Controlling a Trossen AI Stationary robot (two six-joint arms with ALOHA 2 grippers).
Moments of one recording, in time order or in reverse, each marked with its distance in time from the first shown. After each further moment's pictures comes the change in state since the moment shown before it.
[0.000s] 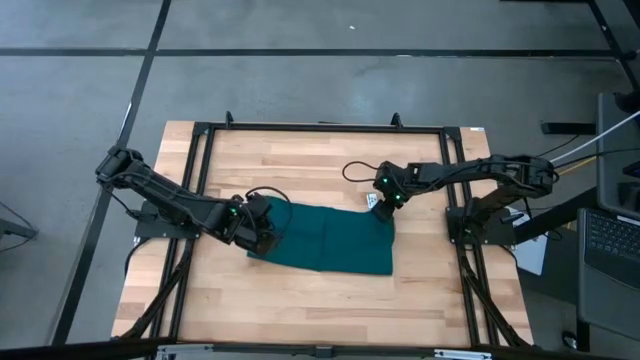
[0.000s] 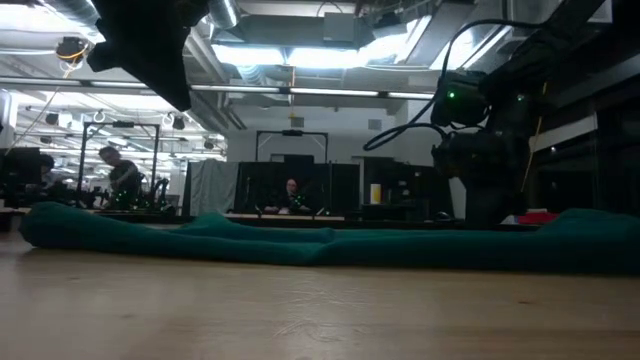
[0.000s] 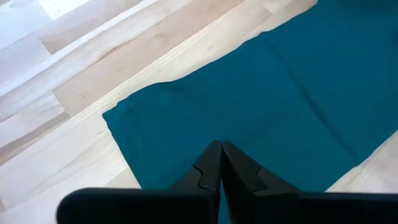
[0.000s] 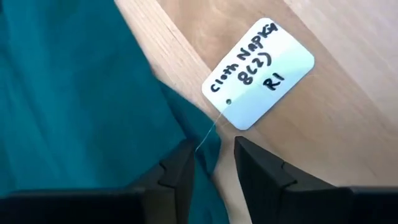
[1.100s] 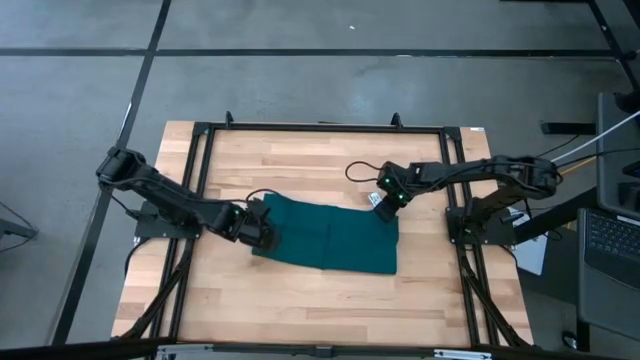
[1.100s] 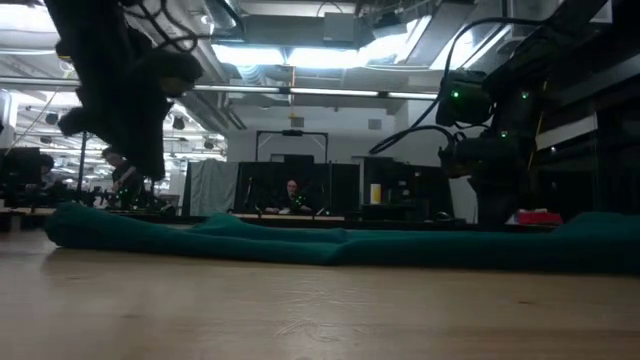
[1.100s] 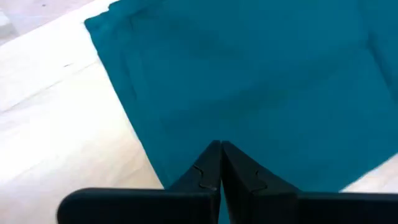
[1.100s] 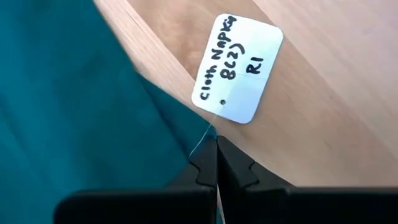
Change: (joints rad) left arm 0.065 0.008 -0.255 0.265 0.186 -0.087; right arm -0.002 -0.033 0.000 -0.083 0.070 0.017
